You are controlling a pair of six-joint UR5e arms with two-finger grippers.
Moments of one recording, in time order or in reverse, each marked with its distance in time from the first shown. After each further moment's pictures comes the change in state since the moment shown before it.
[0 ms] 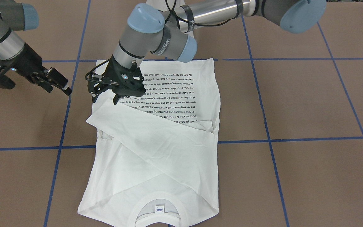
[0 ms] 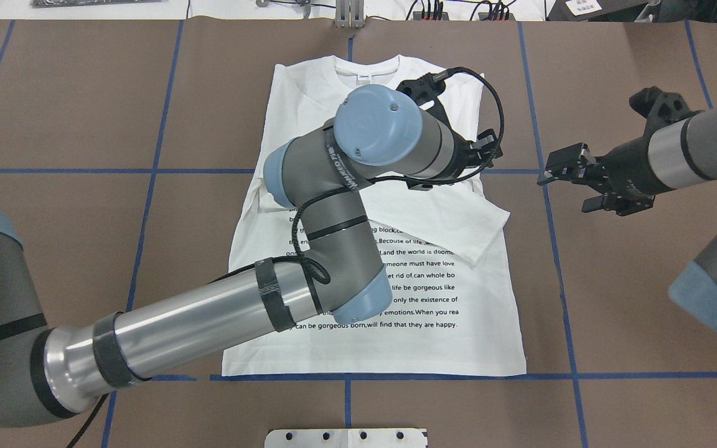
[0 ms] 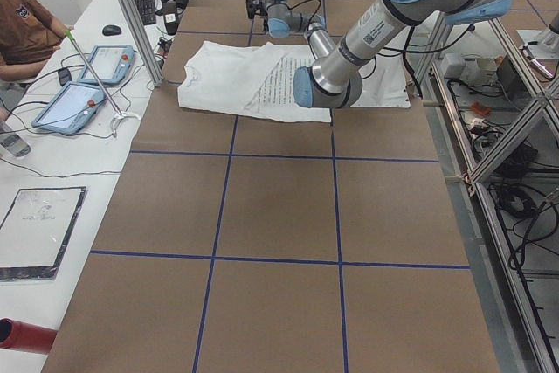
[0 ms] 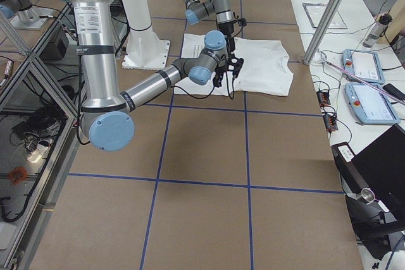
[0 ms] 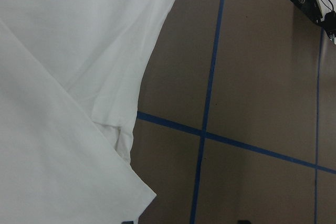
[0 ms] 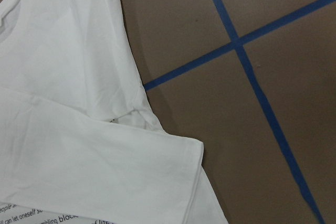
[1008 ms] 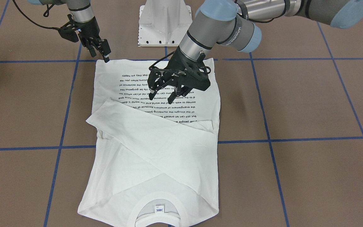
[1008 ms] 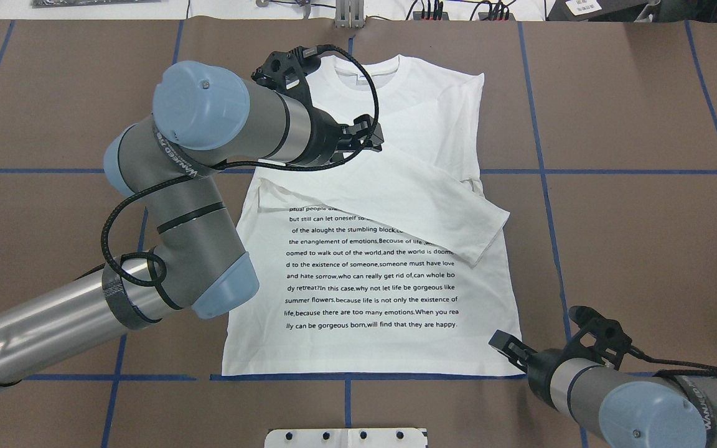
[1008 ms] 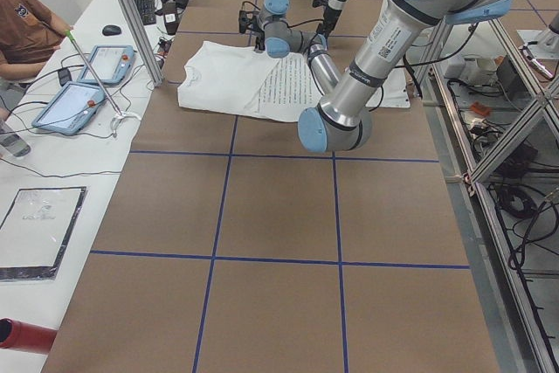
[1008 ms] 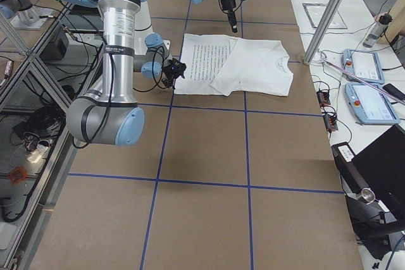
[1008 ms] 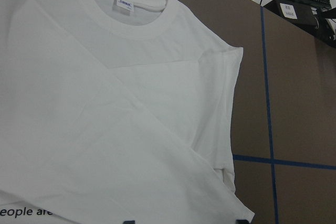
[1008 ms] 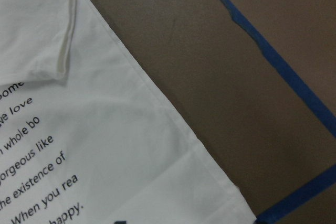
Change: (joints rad) left arm -0.095 0.291 -0.350 0.091 -0.026 0.158; right arm -0.735 -0.187 0.197 -0.165 -0.735 0.601
